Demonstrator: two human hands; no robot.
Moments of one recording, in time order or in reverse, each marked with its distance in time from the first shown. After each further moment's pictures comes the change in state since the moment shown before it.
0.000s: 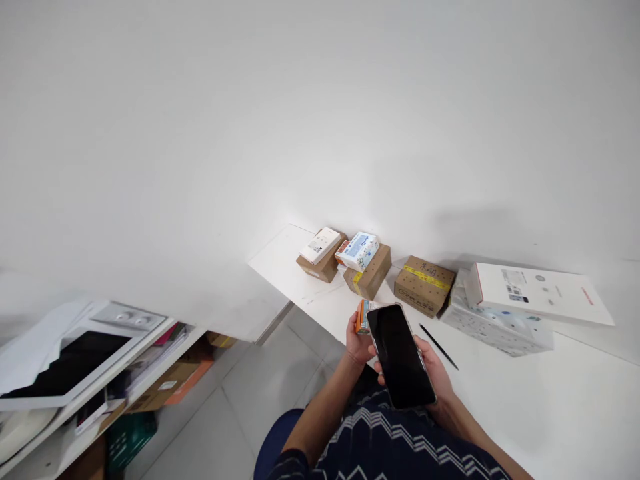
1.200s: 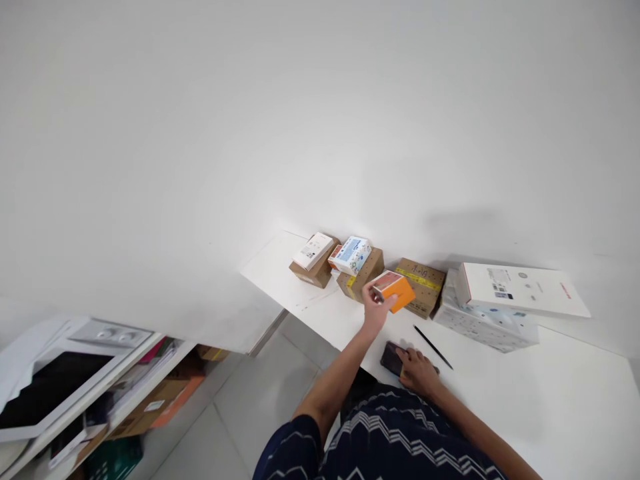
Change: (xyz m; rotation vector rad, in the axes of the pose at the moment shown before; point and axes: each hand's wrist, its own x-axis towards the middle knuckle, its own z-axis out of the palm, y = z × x) left_hand 0.074 -0.012 0.052 0.653 0.198 0.565; right_hand 0.040 0.040 -0.183 -2.174 0.559 -0.038
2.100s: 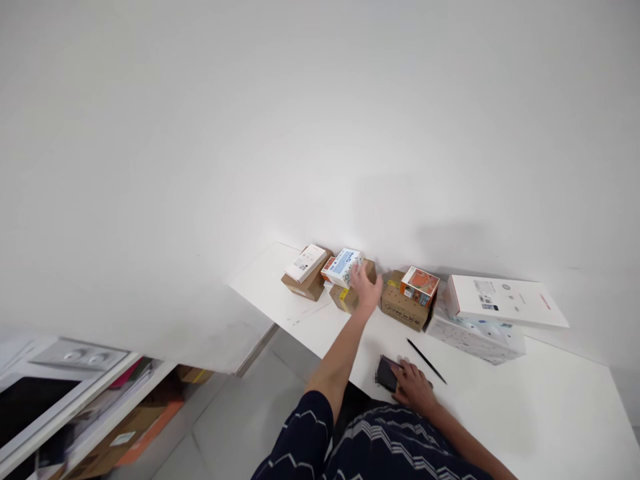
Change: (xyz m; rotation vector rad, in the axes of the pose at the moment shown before) left_hand 0.082 0.019 0.031 1.056 0.193 0.464; right_hand 0.008 0.024 0.043 -0.101 0.117 -0.067
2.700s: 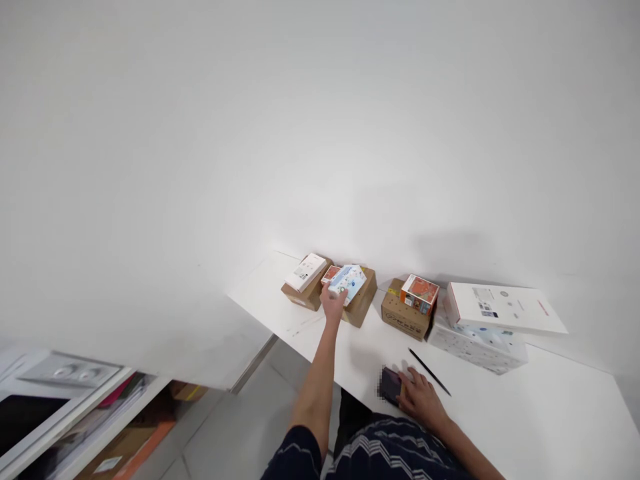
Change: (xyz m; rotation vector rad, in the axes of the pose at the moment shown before) left_hand 0.018 -0.085 -0.064 -0.502 0.051 -0.374; right_hand -0.003 0.003 -0.021 0.115 0.090 0.080
